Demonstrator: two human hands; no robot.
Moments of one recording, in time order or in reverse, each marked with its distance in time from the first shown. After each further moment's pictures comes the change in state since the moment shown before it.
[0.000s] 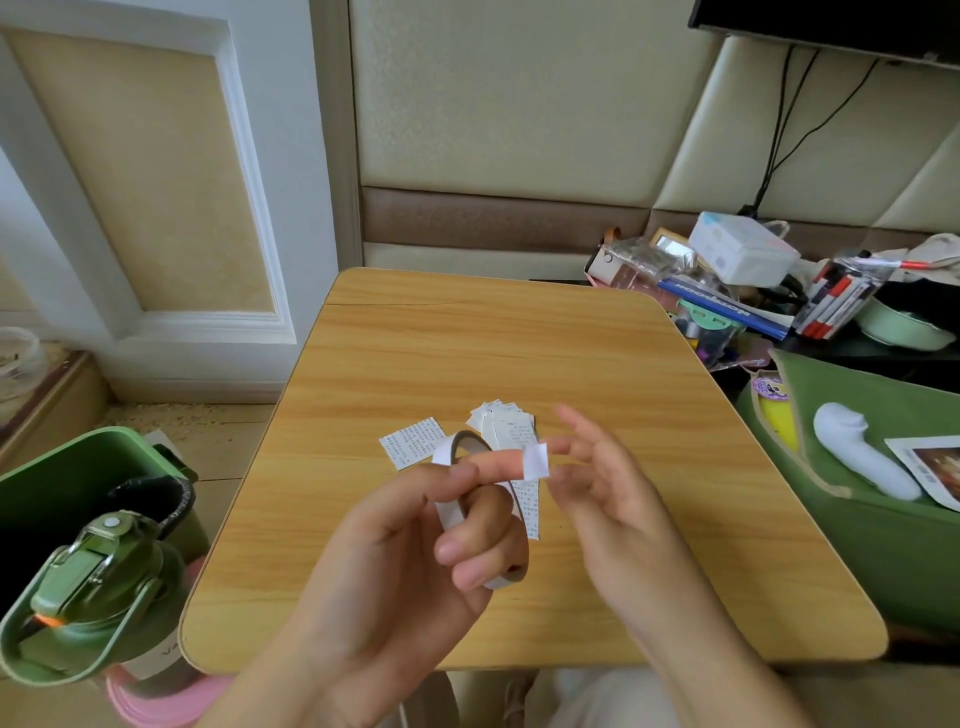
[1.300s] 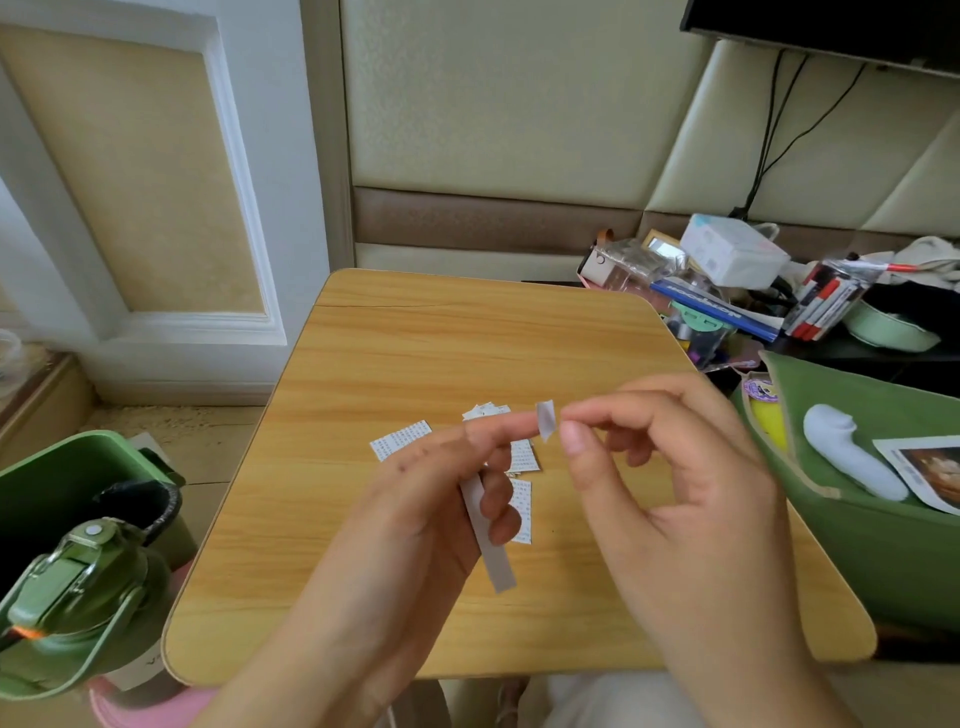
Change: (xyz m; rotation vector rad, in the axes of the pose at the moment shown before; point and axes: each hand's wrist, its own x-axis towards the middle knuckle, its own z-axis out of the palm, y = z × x) left_hand 0.016 0.001 0.017 0.383 0.150 0.230; right_hand -0.010 -0.063 -0.006 -0.471 0.323 -0.590
